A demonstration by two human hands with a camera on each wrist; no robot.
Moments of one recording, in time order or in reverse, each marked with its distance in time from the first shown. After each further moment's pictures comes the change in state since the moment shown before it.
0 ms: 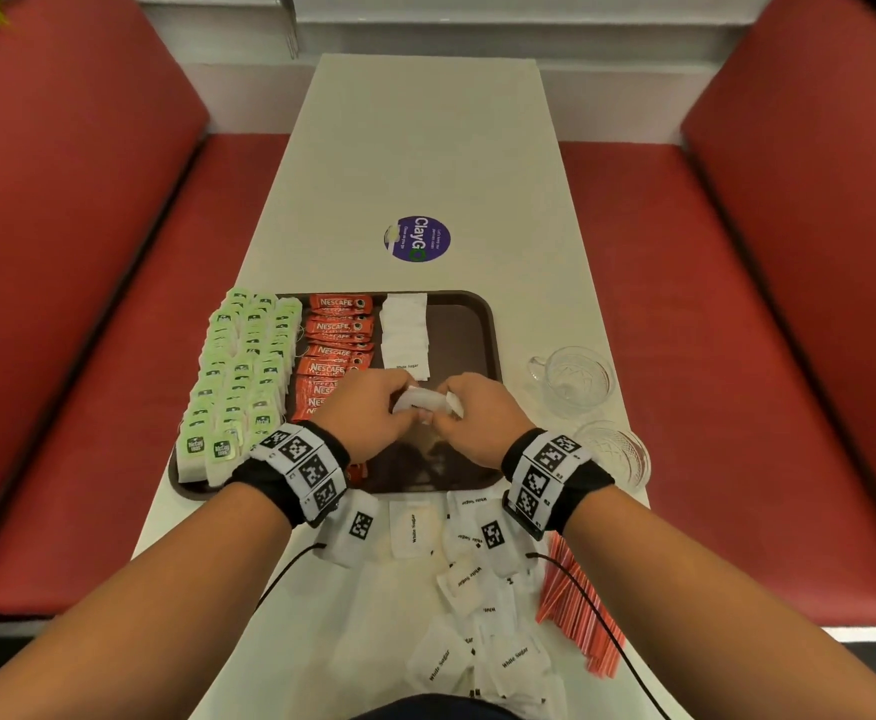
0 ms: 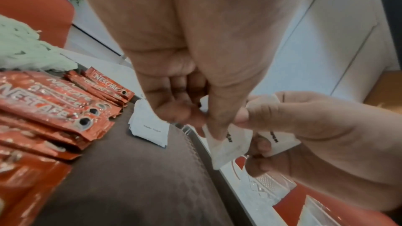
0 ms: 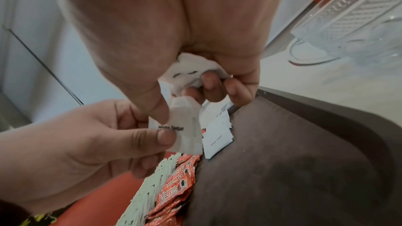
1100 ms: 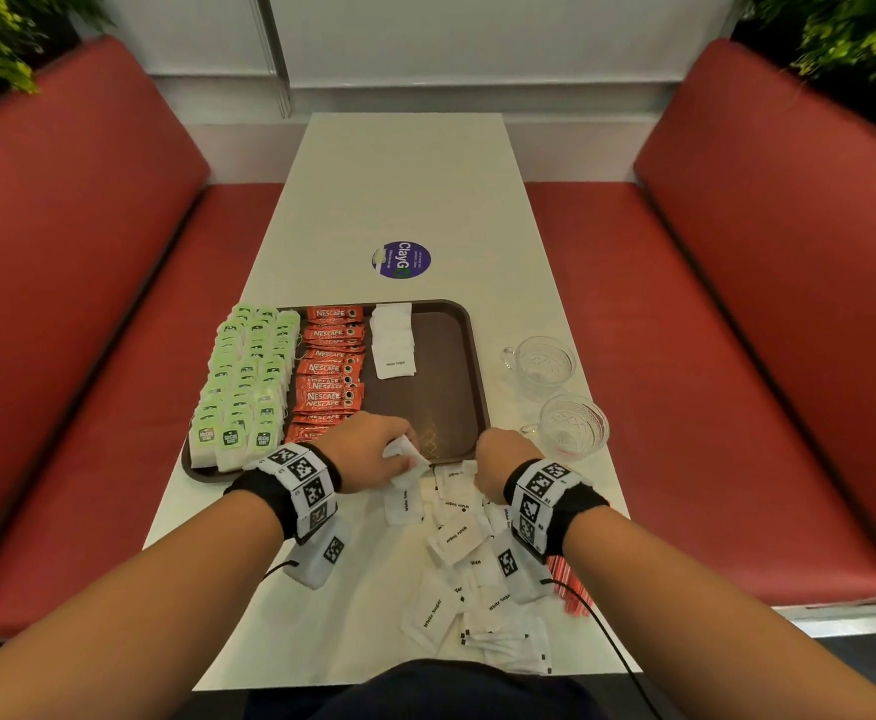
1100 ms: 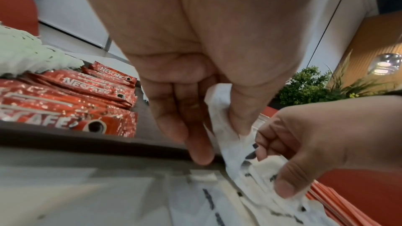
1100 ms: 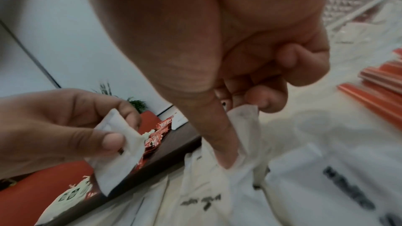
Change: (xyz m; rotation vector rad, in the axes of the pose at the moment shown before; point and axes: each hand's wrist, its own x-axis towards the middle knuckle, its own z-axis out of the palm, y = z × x) left_hand -0.055 0.006 0.020 0.194 -0.285 0.048; right_hand -0.073 0.018 0.014 -0.435 -0.276 0.387
